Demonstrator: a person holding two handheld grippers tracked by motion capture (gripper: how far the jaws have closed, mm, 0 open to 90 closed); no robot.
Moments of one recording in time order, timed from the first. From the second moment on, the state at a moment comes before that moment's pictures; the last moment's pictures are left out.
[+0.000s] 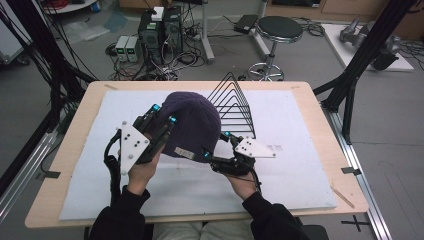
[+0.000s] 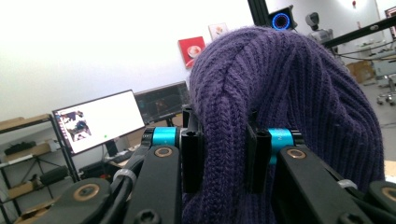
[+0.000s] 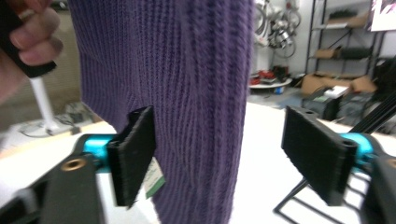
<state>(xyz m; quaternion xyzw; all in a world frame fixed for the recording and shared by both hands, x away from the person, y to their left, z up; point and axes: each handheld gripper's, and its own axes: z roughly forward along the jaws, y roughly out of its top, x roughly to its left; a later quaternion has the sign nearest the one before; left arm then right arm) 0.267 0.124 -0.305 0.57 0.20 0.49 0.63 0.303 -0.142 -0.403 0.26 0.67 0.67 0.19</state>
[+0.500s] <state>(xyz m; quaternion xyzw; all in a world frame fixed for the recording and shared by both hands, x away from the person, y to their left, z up) 0.272 0.124 -0.310 0.57 0.19 0.49 0.63 0.304 -0.153 -0.398 0.27 0.66 0.67 0.20</state>
